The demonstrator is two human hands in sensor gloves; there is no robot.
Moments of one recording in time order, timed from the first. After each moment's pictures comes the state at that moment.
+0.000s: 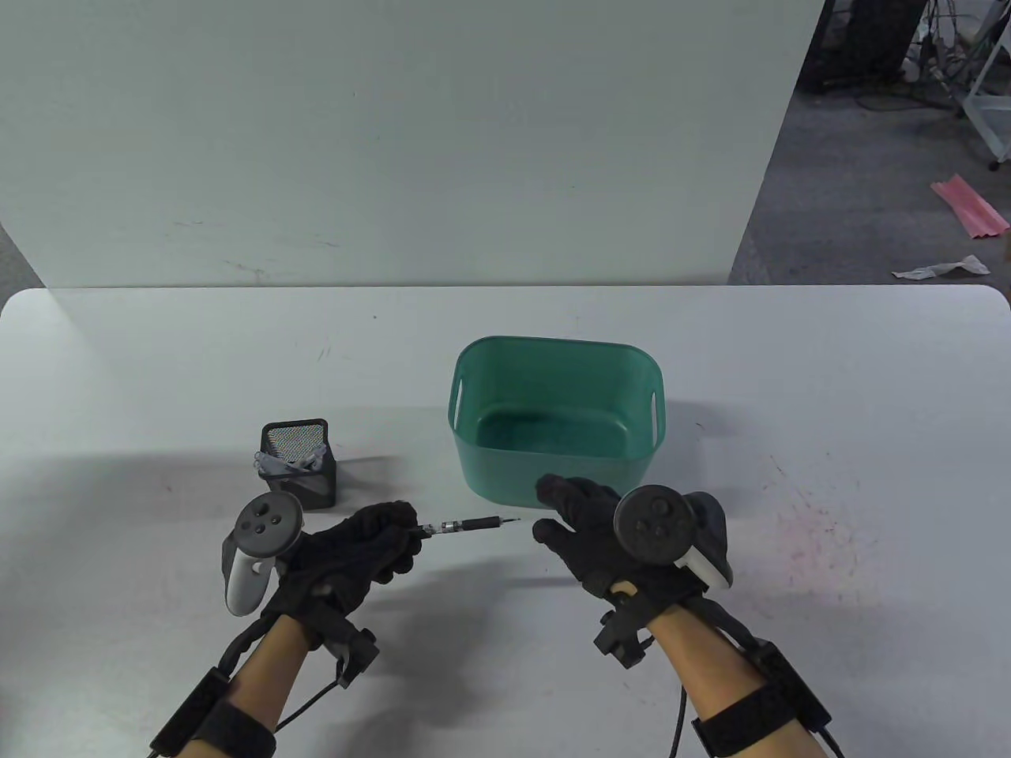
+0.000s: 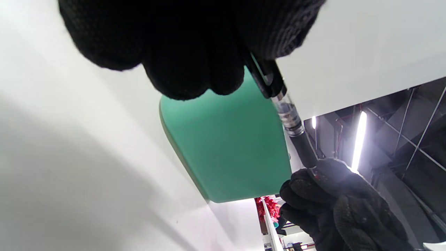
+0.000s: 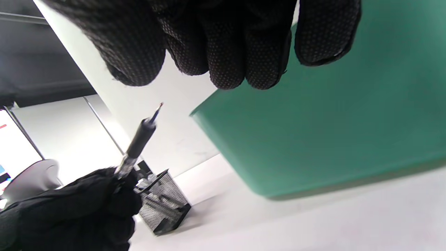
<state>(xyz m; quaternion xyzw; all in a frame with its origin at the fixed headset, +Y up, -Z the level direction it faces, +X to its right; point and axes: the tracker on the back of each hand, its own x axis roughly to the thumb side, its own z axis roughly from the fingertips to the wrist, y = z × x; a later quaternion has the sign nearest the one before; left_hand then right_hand) -0.243 -0.724 -0.348 -0.13 -0.13 0.55 0.82 0.109 -0.655 -0.328 0.23 -0.01 0.91 0.35</state>
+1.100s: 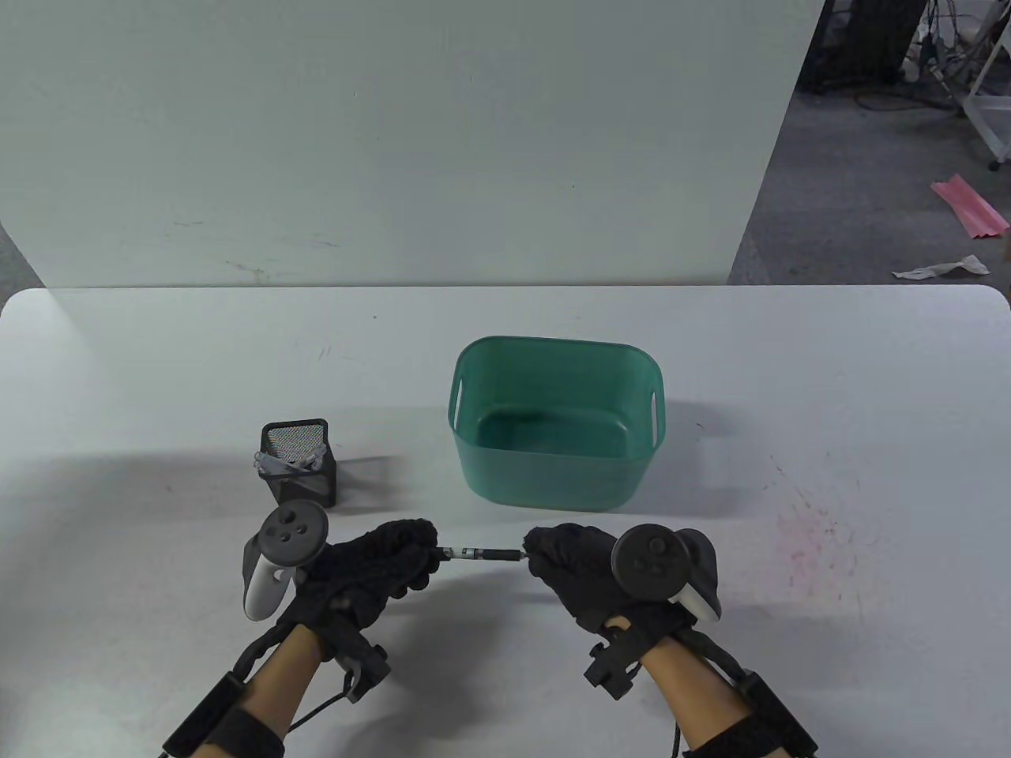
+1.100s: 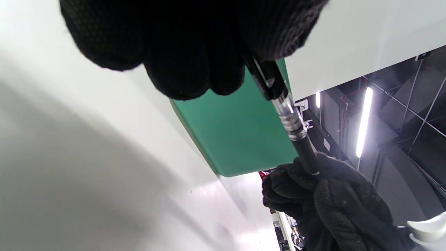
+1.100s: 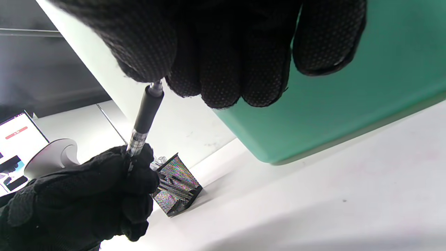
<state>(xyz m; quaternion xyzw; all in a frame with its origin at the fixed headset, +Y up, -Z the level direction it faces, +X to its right) -0.227 -0.732 -0.343 -0.16 -0.15 0.53 0.82 0.108 -0.687 -0.318 0.25 -0.01 0.90 0.37</state>
